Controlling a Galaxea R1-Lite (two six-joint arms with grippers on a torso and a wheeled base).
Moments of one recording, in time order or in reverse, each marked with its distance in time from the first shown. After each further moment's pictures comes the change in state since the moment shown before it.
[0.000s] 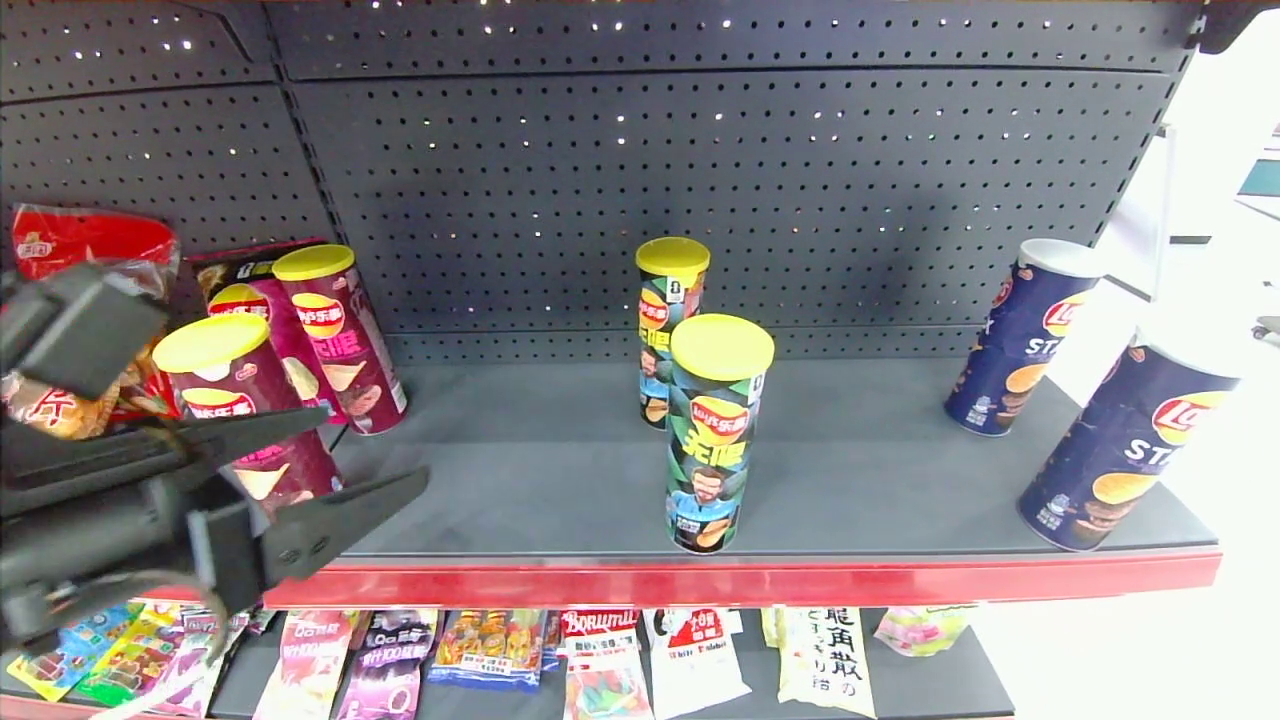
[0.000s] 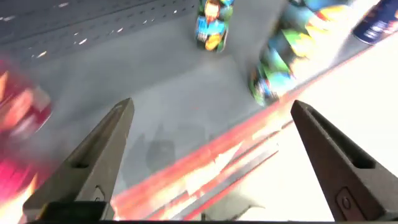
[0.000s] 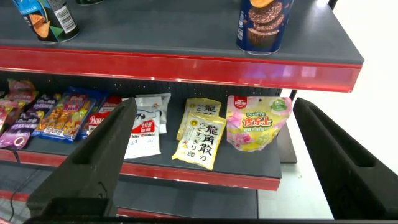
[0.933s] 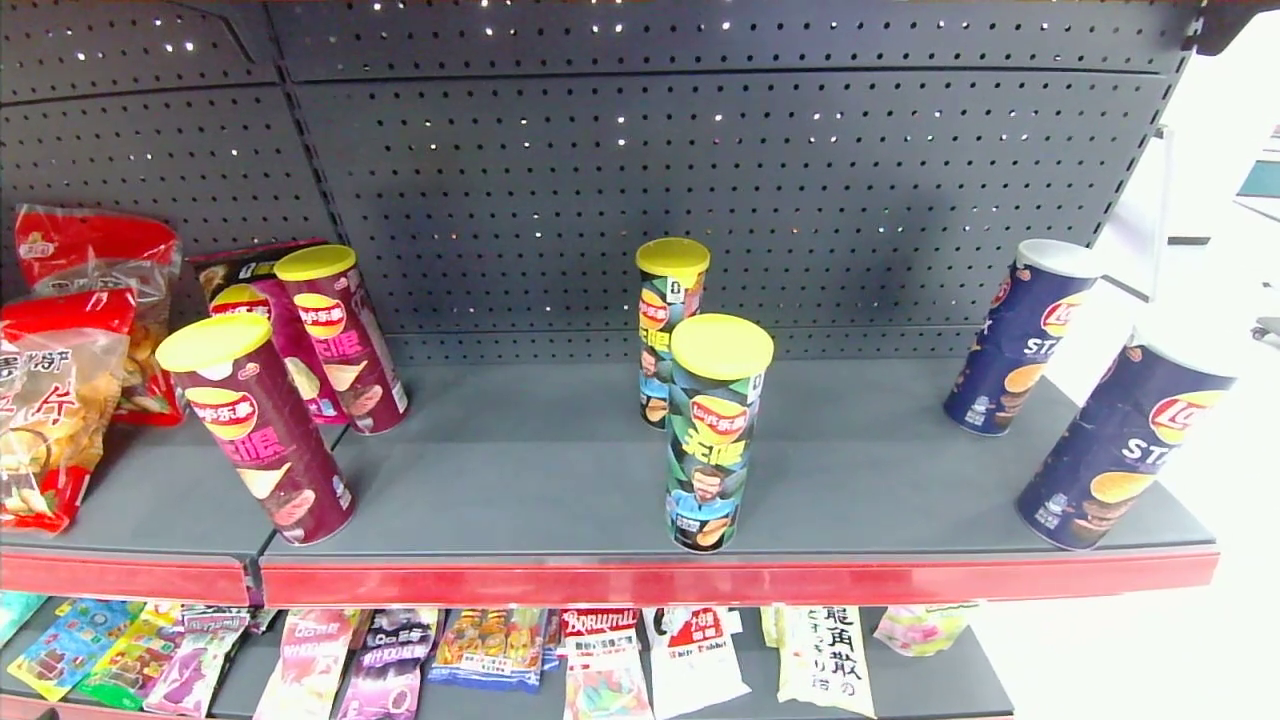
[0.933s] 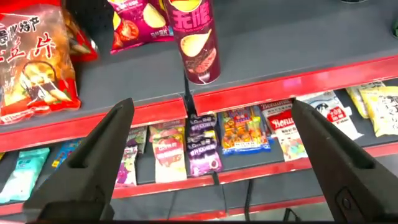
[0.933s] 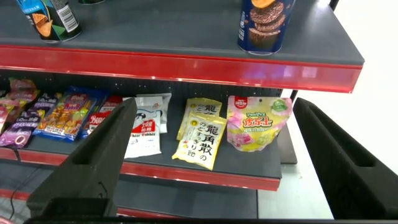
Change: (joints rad) left arm 0.204 -0.710 0.208 0.410 0.314 0.171; right arm 0.002 0.000 0.000 0.000 0.004 -0.004
